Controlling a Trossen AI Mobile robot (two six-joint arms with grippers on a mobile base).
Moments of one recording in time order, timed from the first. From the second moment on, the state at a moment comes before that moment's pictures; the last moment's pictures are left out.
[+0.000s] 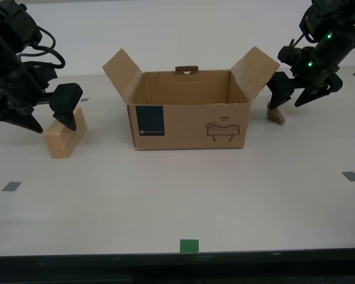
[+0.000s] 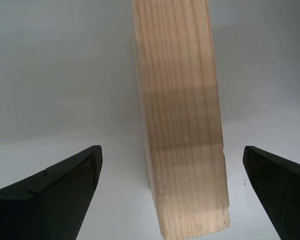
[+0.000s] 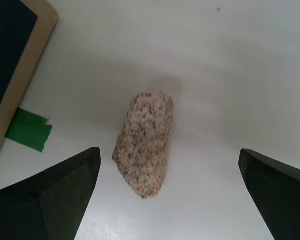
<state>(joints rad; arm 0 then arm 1) 0.06 2.02 1.09 -0.18 -0.21 -0.23 -0.07 1.70 0.77 -0.29 0.11 0.02</state>
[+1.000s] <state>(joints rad) 0.10 2.02 1.03 -0.05 -0.21 -0.24 -0.08 1.72 0.74 -0.20 0.11 -0.04</state>
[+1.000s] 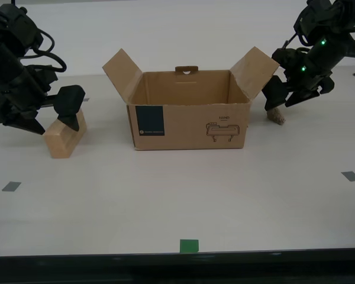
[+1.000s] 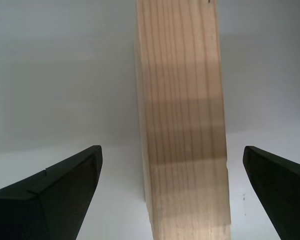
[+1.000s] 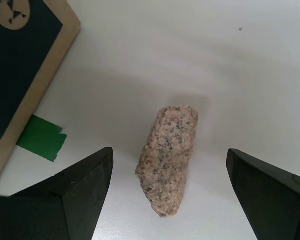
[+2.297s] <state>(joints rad) 0.12 2.10 1.03 0.01 -0.17 -0.25 -0.08 1.86 0.79 -0.21 0.14 -0.10</state>
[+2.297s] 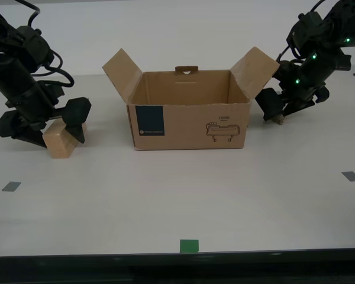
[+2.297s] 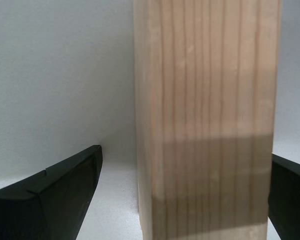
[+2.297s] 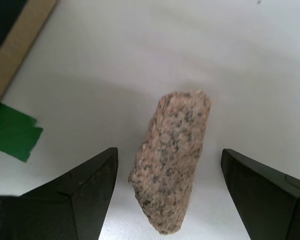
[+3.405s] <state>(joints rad) 0.13 2.10 1.03 0.02 -0.17 -0.24 -0.08 1.86 0.79 -0.21 0.25 -0.21</state>
